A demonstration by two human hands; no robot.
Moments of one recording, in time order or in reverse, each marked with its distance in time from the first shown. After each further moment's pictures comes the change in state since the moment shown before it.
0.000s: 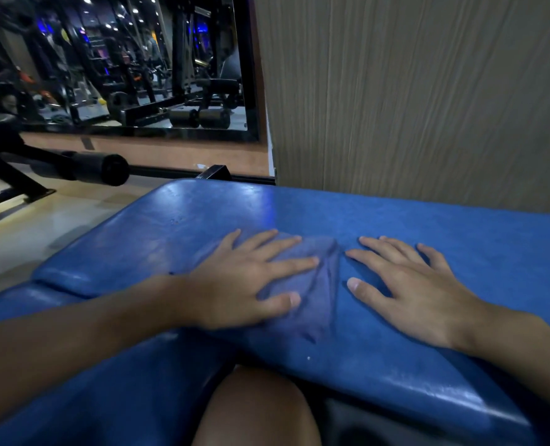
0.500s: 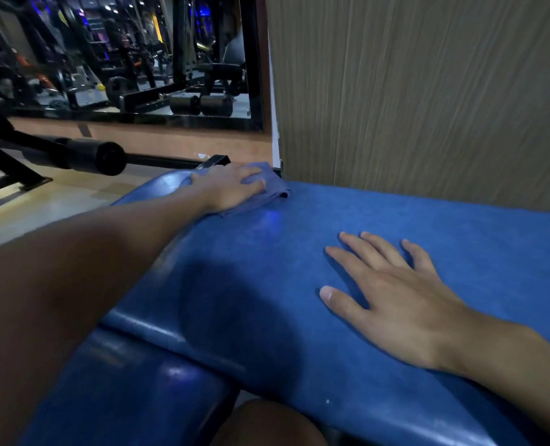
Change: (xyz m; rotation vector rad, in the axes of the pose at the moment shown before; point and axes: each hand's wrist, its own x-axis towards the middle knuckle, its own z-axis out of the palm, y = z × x) left_hand 0.129 -0.153 -0.008 -0.192 0.118 -0.482; right_hand 0.033 -0.030 0.010 -0.026 0.000 -0.077
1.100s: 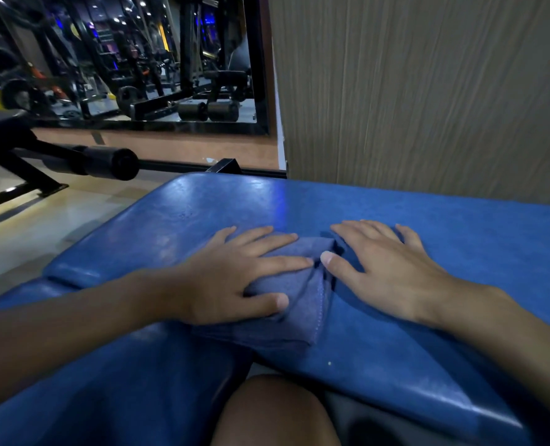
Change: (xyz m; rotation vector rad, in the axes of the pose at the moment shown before) left_hand -0.184 0.036 0.009 0.183 -0.116 0.524; right_hand 0.006 -0.008 -0.011 0.098 0.054 0.033
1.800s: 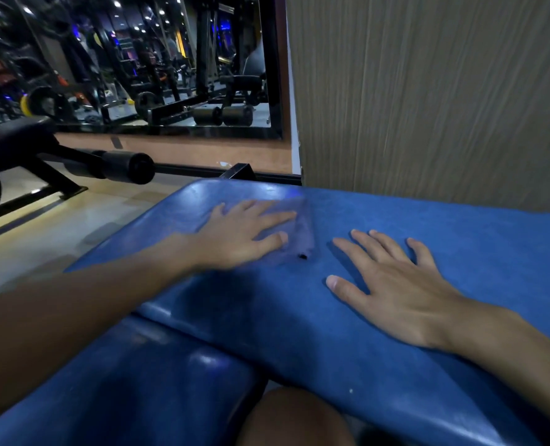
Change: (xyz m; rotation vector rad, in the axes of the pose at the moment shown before) left_hand 0.056 -0.061 -0.004 -0.050 0.035 -0.363; right_hand 0.009 -0.003 0.012 -0.068 -0.064 -0.024
